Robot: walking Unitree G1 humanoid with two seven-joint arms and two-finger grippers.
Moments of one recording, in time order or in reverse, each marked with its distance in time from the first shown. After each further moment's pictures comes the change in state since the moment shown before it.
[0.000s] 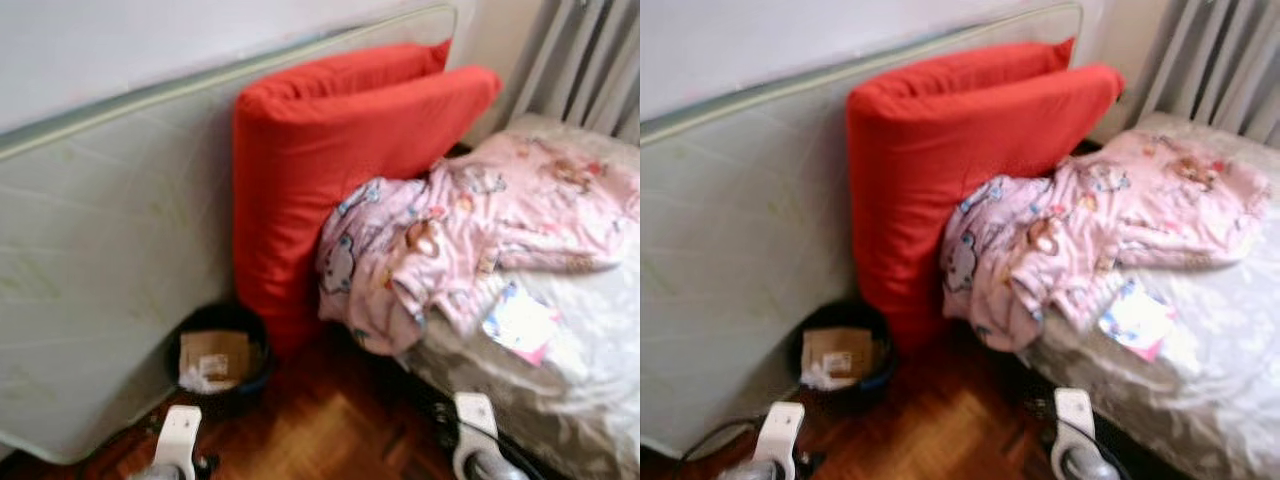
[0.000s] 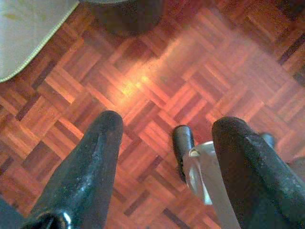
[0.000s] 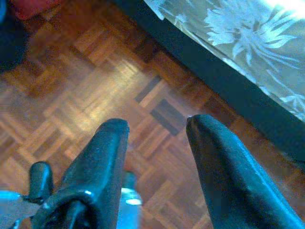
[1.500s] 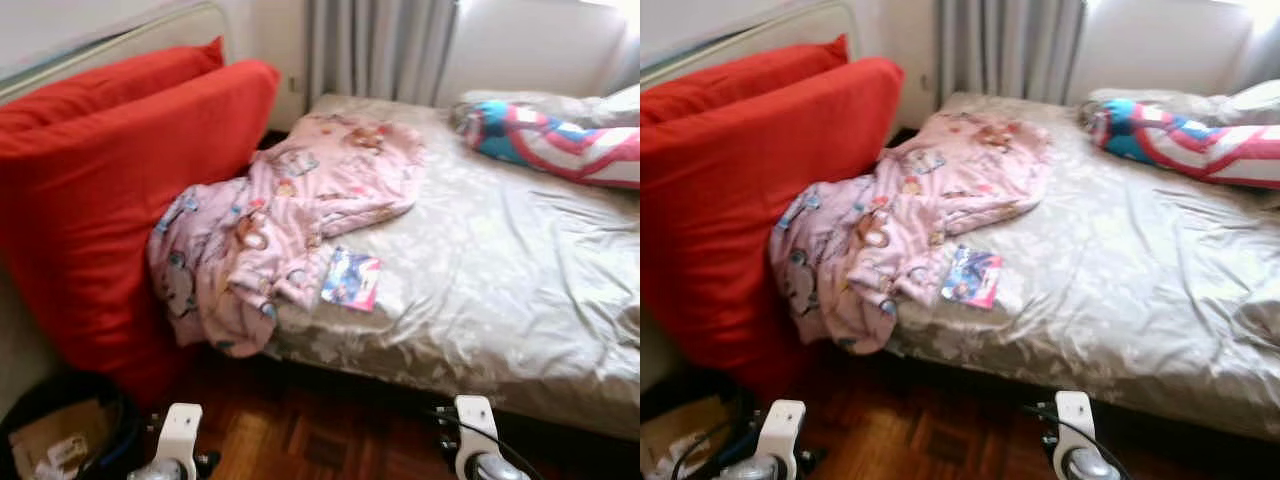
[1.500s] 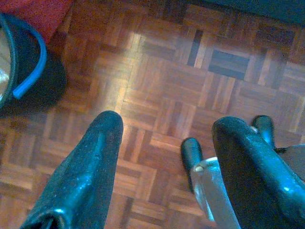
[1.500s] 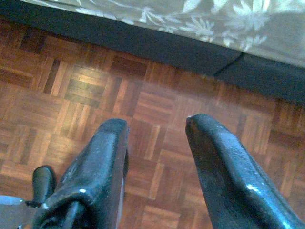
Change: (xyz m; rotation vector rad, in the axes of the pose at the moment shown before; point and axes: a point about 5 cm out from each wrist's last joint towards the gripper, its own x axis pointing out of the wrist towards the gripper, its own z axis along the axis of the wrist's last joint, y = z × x) left arm 0.001 -0.001 0.005 -0.003 -0.015 0.011; right arm -0.001 -0.005 -0.002 -0.020 0.012 -0.005
